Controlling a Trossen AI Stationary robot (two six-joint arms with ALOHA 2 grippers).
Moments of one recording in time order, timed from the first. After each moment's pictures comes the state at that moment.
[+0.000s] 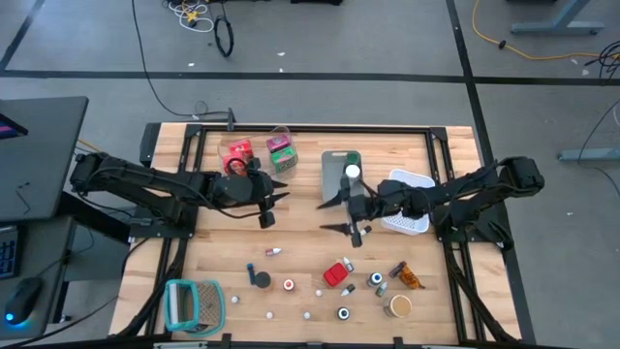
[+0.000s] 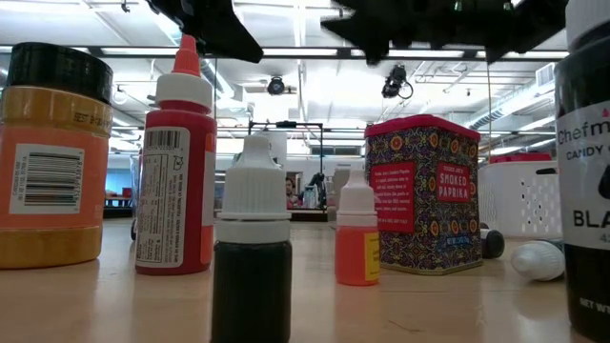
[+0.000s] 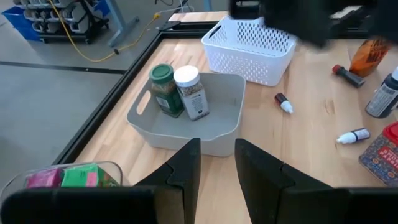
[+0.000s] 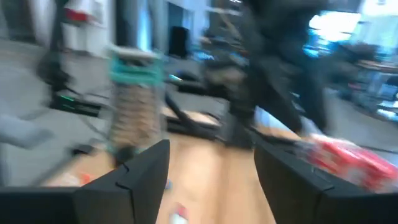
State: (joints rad) left arm -0.12 1.17 0.88 -0.20 -0.46 -0.07; right arm 0.10 1.44 0.68 0.73 -0.11 -0.12
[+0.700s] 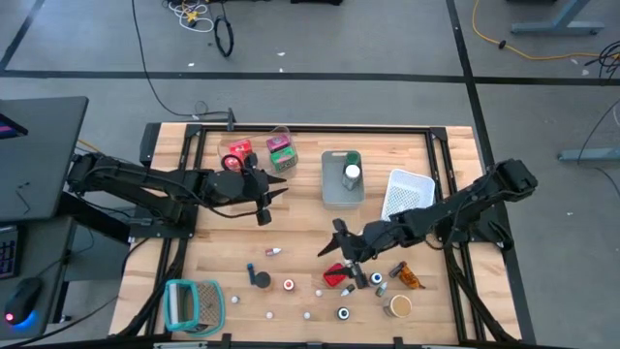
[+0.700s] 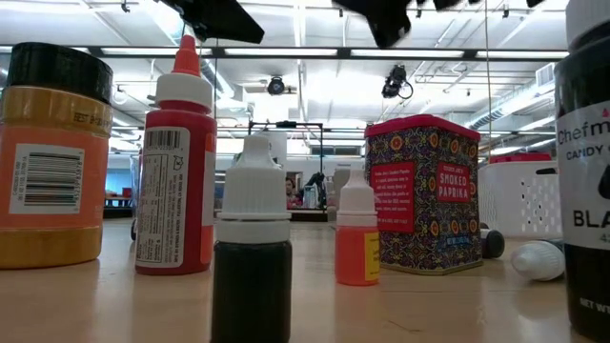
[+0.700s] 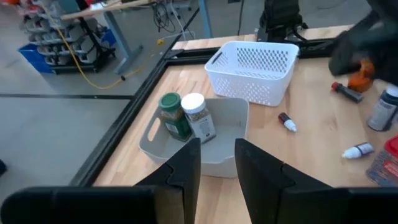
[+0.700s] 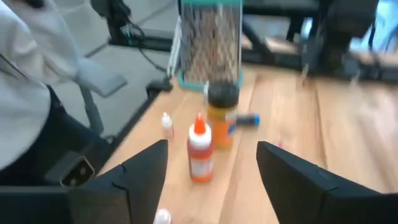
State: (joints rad) left arm -0.12 1.12 0.88 -0.14 -0.48 0.04; right arm 0.38 1.53 0.89 0.27 0.01 0.04
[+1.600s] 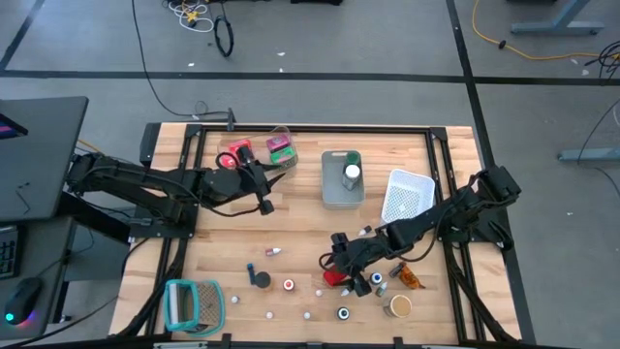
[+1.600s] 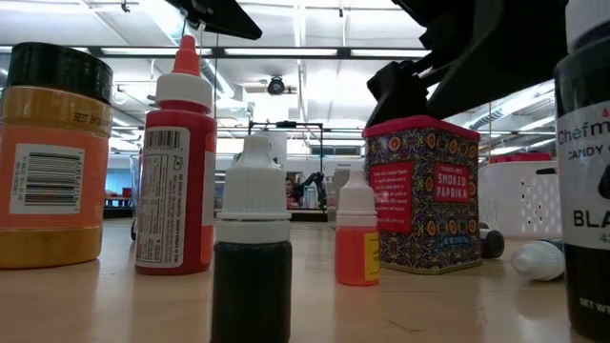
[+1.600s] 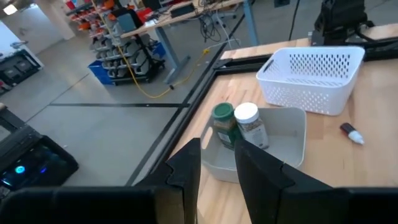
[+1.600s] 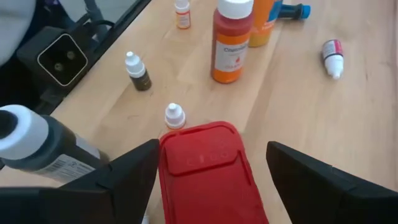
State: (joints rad) left arm -0.12 1.11 0.88 -0.09 -0.67 0.14; right arm 0.40 1.69 0.89 0.09 -0.05 -0.01
